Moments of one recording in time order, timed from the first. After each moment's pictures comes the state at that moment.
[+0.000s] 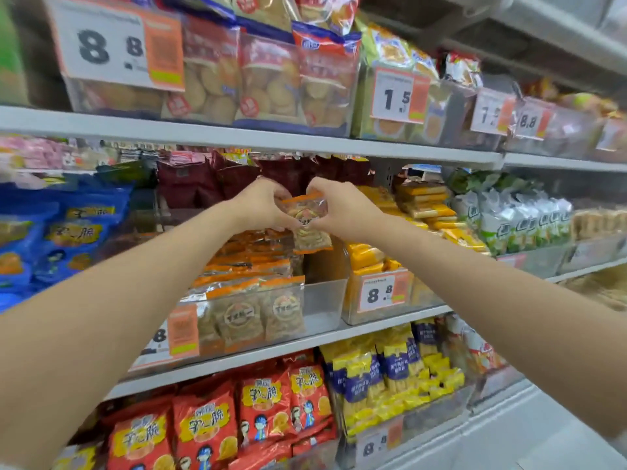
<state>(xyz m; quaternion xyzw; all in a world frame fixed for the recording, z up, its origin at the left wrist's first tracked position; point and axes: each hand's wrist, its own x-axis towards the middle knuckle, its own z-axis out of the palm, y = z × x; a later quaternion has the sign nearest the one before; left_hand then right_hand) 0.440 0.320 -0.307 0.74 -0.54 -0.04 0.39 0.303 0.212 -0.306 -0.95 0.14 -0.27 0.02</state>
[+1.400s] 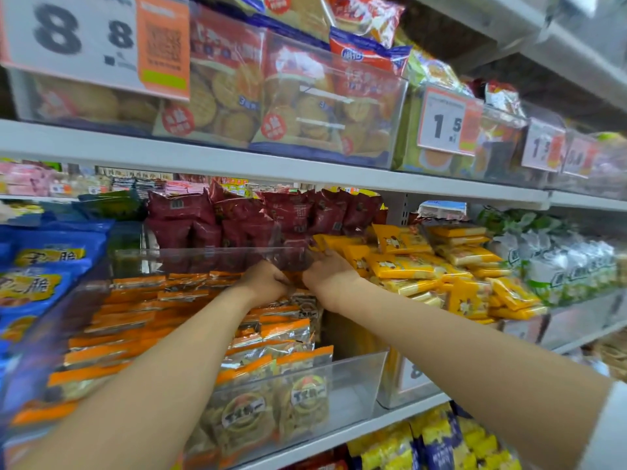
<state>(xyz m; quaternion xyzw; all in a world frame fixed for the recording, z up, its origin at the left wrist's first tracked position) 0.544 0.244 -0.397 0.79 -0.50 -0.05 0.36 0.421 0.167 -0.364 -0.91 0.19 -0.03 -0.36</state>
